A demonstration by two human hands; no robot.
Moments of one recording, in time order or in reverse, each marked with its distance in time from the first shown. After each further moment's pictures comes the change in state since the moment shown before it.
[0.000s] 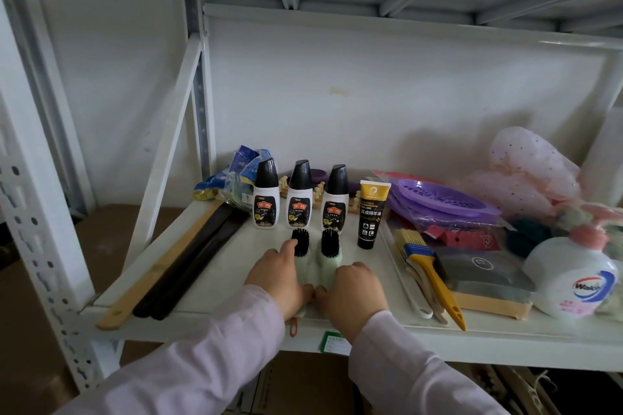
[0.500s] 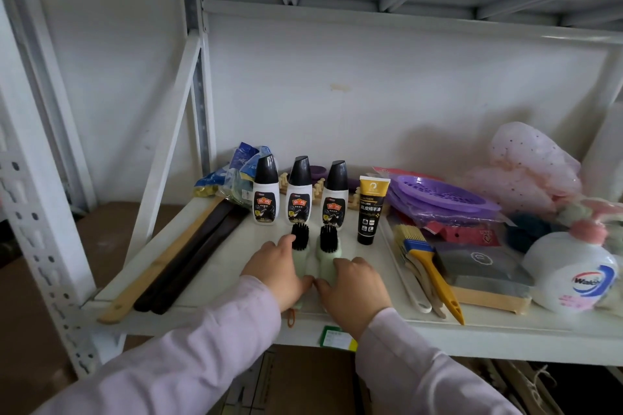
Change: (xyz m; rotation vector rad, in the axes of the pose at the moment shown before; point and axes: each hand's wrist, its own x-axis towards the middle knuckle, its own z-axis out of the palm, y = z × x) left_hand -0.001 0.002 -0.007 0.029 -0.015 -0.020; right_hand -0.002 0.007 0.007 0.123 0.079 -0.003
